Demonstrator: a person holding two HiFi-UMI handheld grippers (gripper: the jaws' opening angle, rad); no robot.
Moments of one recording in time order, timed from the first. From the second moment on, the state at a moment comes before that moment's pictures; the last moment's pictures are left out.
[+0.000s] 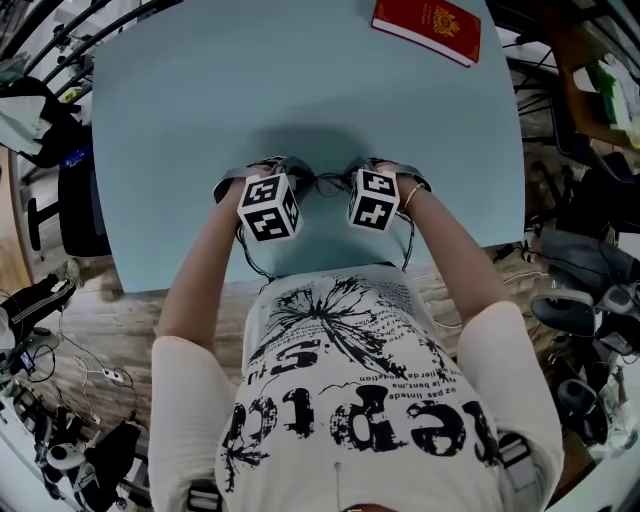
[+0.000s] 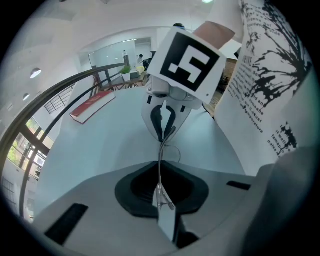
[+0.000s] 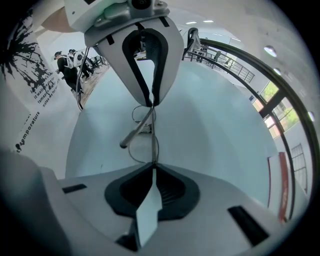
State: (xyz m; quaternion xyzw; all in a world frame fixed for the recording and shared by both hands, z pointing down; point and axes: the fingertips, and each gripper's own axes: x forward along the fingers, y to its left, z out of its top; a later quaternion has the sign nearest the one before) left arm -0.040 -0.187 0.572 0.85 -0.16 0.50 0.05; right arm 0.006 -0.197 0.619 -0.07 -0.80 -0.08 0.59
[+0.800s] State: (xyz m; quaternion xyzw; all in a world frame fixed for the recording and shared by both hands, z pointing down) left arm -0.087 -0.177 0.545 0.86 -0.24 0.45 0.06; right arm 0.026 -0.207 0.618 -0.05 -0.79 -0.08 0.61
